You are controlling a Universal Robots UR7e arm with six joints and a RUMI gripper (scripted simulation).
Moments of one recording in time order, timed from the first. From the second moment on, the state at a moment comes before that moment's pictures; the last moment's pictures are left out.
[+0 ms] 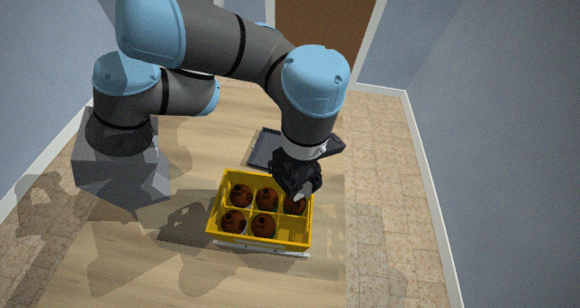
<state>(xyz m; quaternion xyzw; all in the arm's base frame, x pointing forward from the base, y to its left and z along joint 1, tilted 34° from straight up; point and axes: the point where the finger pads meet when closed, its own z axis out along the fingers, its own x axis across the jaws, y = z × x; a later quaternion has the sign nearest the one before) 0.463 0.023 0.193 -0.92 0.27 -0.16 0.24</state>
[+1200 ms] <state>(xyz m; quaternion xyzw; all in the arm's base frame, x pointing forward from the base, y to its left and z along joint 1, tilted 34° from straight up) 0.472 0.031 0.175 -0.92 0.27 -0.16 0.24</state>
